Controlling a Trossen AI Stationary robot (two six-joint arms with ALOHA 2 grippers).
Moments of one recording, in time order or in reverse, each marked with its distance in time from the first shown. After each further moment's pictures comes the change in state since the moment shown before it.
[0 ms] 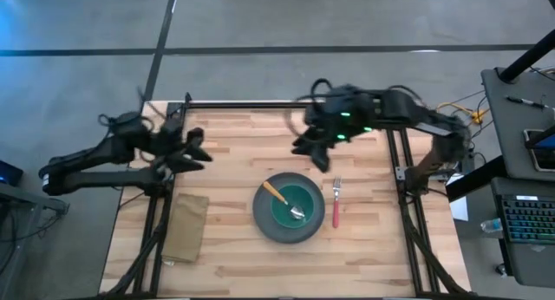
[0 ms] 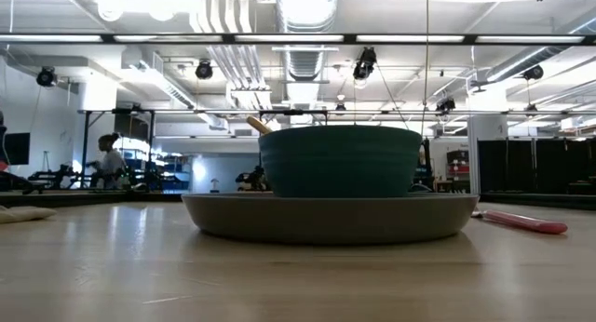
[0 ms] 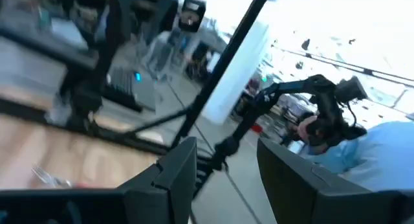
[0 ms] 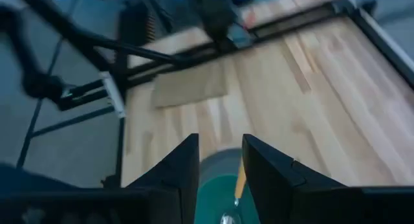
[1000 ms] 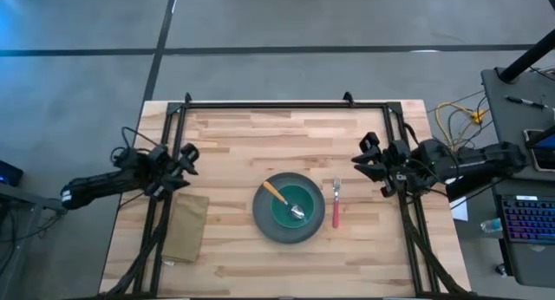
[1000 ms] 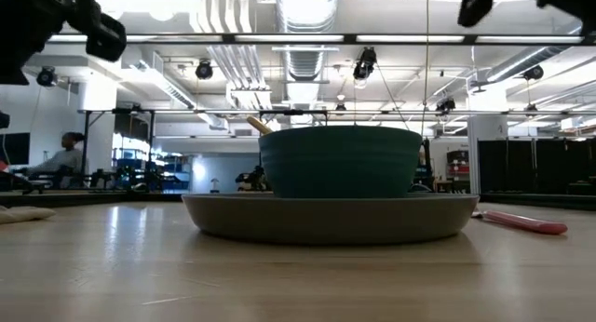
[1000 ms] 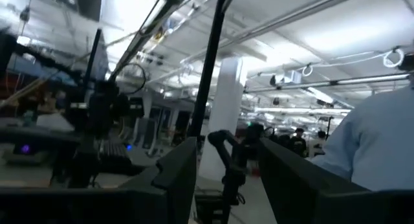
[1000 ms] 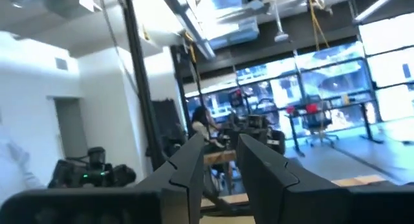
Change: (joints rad) left arm -0.007 -0.516 -0.714 0.597 -0.034 0.069; right arm 0.108 -1.068 -1.835 1.789 0.060 -0.068
